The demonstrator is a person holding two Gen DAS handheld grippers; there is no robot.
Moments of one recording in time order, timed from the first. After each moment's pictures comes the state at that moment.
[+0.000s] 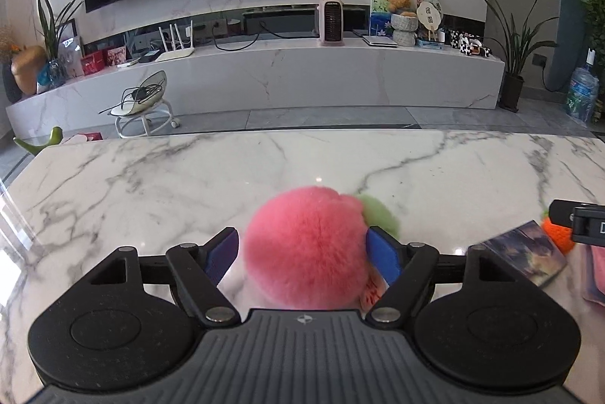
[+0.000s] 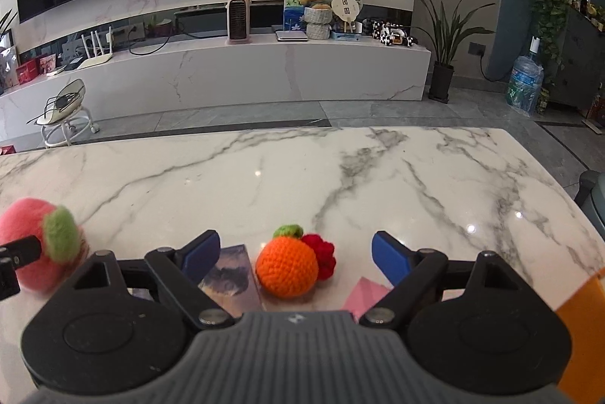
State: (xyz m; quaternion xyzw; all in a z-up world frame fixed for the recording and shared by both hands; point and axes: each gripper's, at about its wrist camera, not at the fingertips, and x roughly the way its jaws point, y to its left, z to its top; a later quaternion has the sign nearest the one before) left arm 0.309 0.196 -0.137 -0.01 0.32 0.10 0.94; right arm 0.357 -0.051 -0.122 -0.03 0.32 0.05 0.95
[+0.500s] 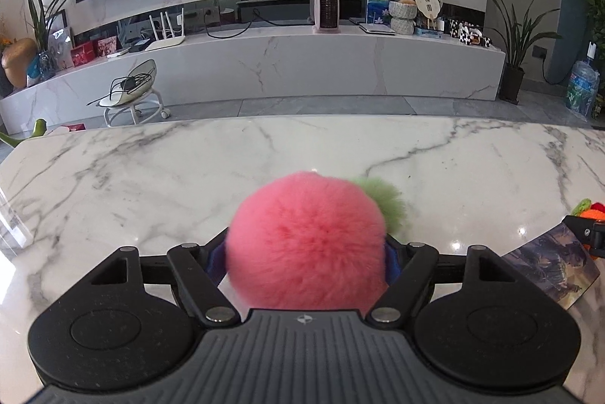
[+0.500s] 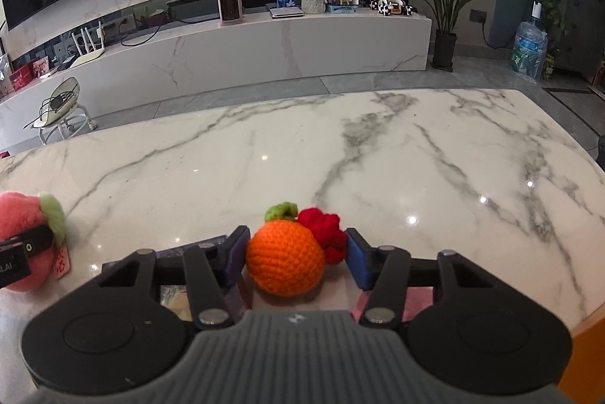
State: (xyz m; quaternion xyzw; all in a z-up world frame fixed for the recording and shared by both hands) left arm 0.336 0.196 -0.164 -0.01 0.34 0.09 0.94; right arm 0.379 -0.059 -0.153 0.00 0.35 0.05 0.94
